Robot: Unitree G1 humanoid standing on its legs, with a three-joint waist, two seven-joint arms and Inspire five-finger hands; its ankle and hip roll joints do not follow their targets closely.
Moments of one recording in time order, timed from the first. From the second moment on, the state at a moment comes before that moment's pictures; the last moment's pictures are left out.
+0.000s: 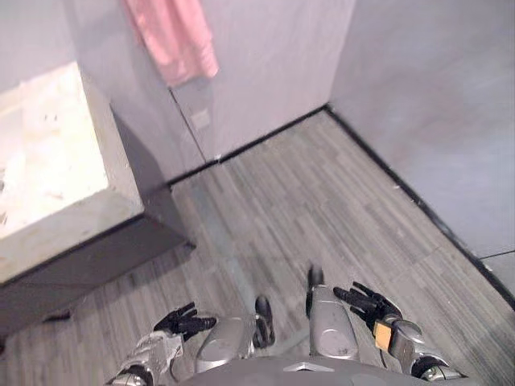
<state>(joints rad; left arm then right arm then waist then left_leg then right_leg) -0.04 0.25 -0.08 1.15 -0.52 0.02 -0.13 -0.07 -0.32 0.03 1.14 0.49 -0.05 0.15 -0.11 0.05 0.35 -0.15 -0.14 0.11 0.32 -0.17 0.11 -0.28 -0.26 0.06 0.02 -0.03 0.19</state>
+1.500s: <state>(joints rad) -0.12 0.31 -0.03 1.15 -0.55 -0.07 -0.07 0.05 -0.21 0.17 1.28 0.32 0.04 0.13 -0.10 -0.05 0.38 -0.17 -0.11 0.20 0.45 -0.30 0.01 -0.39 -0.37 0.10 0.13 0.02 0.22</state>
